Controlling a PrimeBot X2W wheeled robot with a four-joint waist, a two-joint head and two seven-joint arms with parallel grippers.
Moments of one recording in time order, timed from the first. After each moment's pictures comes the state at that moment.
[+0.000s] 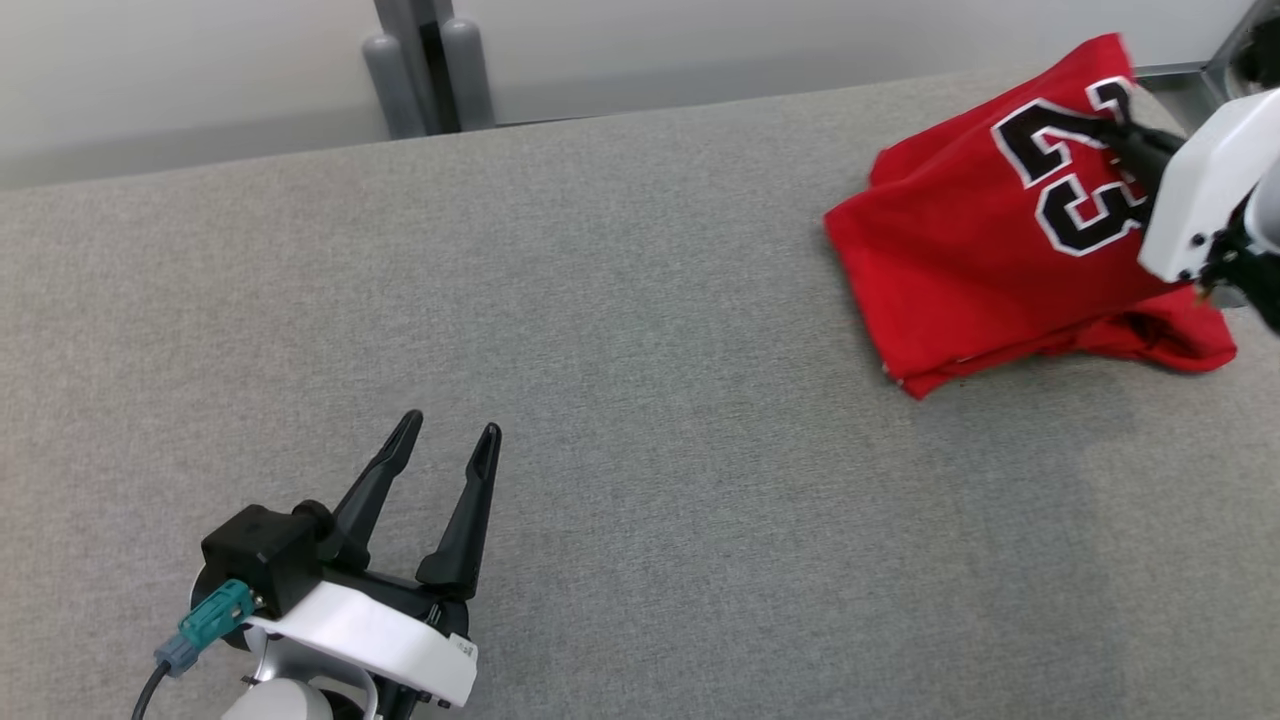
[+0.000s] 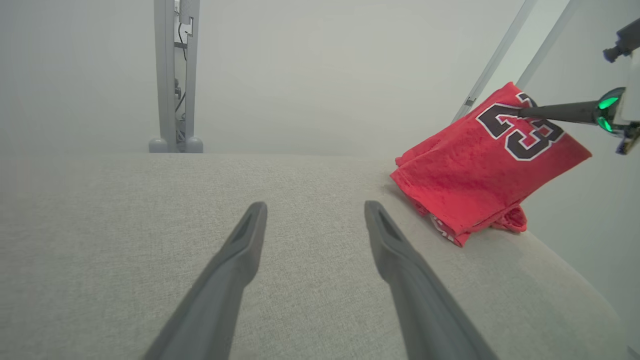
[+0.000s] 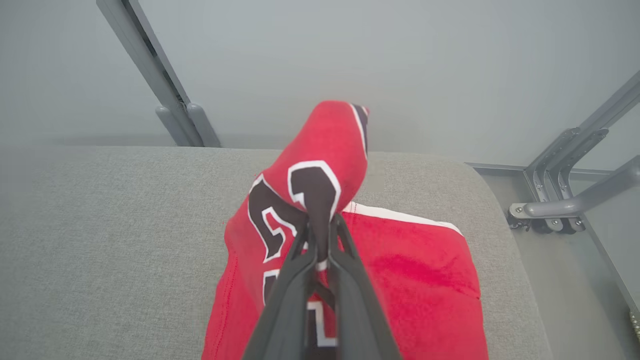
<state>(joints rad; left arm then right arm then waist) -0.15 0.42 -0.56 -0.11 -0.72 0.21 -0.17 -0.98 -0.45 0.49 0.71 0.73 0.13 0.40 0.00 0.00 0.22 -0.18</state>
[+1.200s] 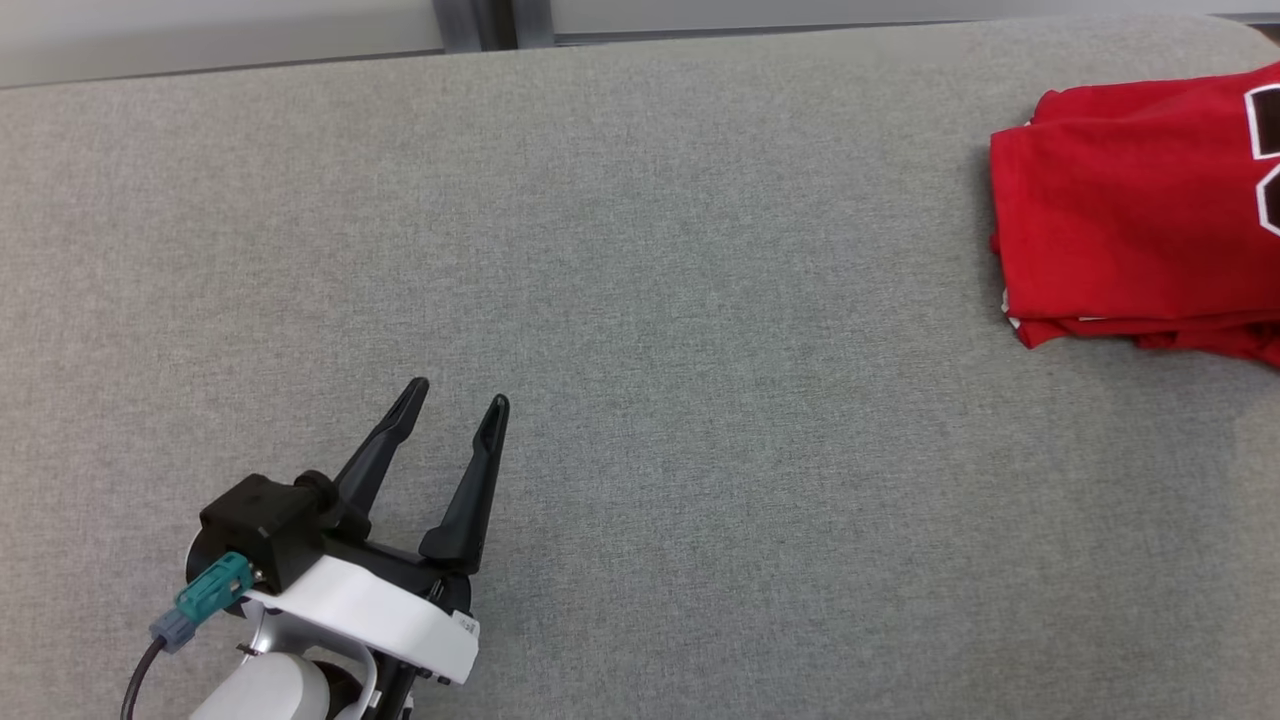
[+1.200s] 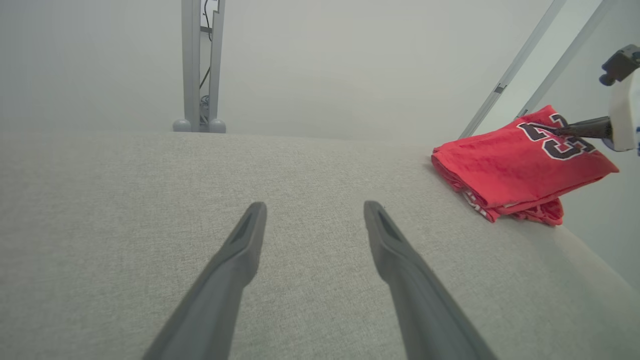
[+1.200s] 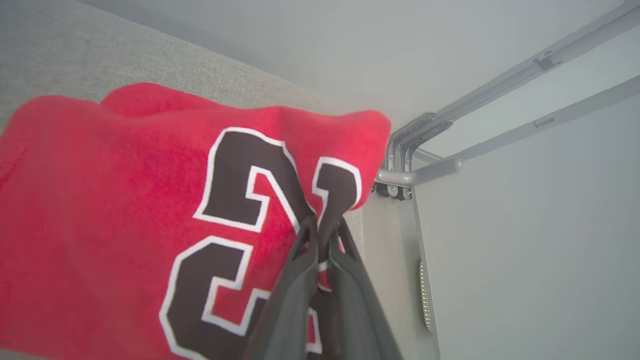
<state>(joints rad) -0.21 0.44 -0.57 -0.14 -0.71 0.21 -0.15 -1.07 -0.56 0.45 0.95 0.22 0.13 0.38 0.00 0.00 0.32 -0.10</state>
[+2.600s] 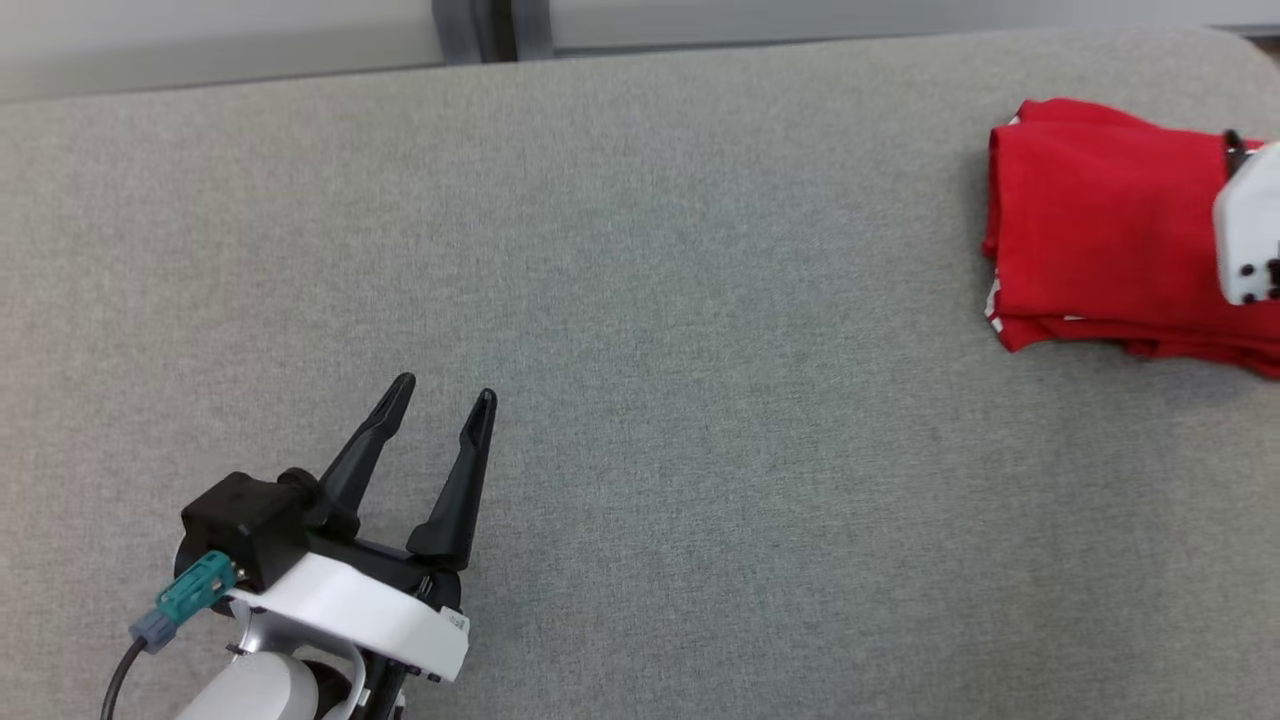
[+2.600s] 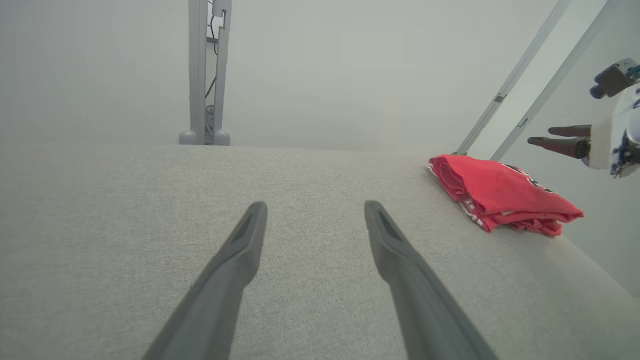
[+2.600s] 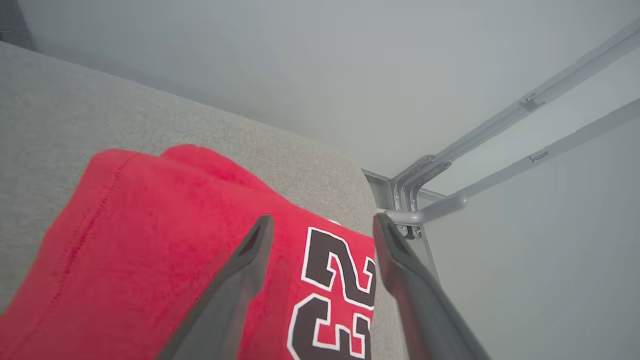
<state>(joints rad) -0.21 0.46 -0.57 -0.16 -0.73 0.23 -0.15 -0.98 -0.34 0.03 0.93 -0.22 0.13 0.23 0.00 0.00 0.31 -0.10</state>
